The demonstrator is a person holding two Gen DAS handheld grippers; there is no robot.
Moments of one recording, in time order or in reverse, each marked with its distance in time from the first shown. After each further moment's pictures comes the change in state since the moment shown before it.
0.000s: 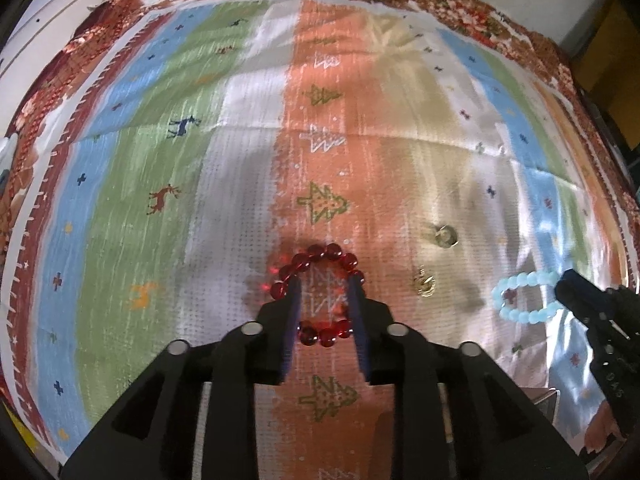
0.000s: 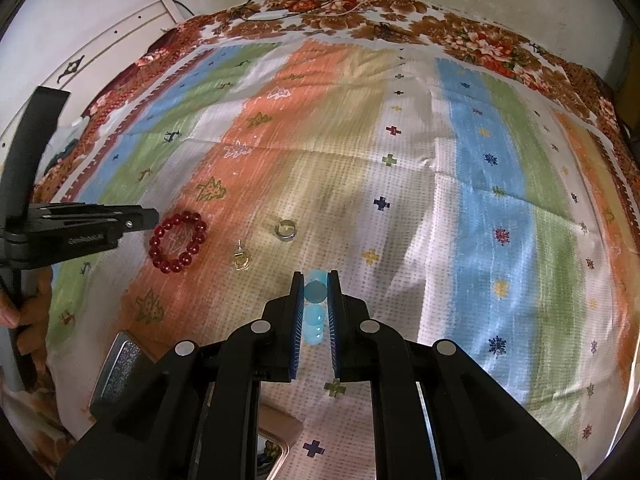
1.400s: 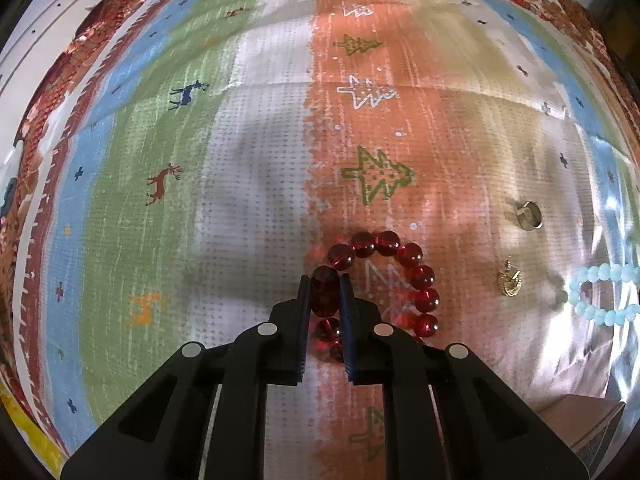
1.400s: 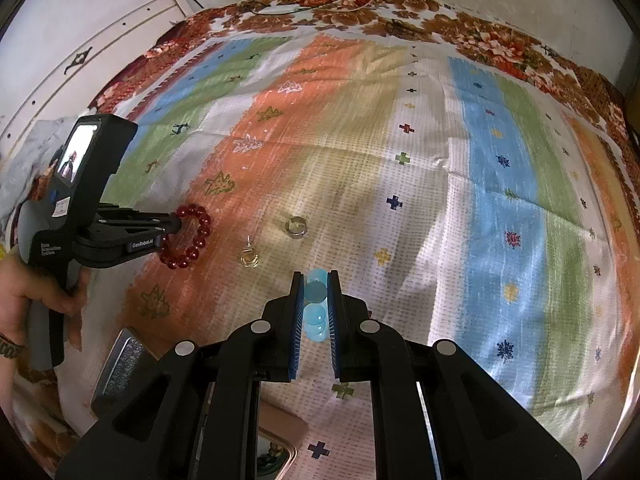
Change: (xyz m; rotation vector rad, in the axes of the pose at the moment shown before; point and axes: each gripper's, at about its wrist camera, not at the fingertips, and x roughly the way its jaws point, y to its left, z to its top) left arm 0.051 0.014 0.003 0.046 0.088 0.132; right arm 0.003 0.006 0.001 -0.029 0.016 0.023
